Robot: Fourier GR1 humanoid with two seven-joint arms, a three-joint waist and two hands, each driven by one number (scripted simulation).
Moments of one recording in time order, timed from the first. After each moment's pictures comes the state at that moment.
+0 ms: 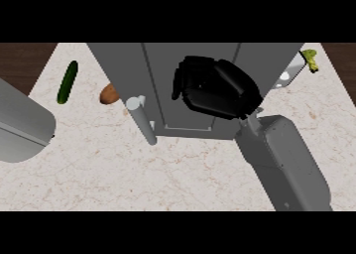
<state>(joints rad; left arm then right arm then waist) 0.99 0.36 0.42 -2.24 1.05 -0.57 -0.37 -0.69 -0.05 0.21 -1.44 -0.52 0.19 0.32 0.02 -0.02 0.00</state>
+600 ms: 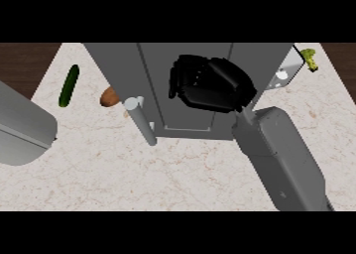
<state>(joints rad) 0.93 0.37 0.44 -2.22 1.09 -0.59 -0.31 -0.74 -0.05 0.19 -1.35 -0.54 0.28 0.30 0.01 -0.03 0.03</state>
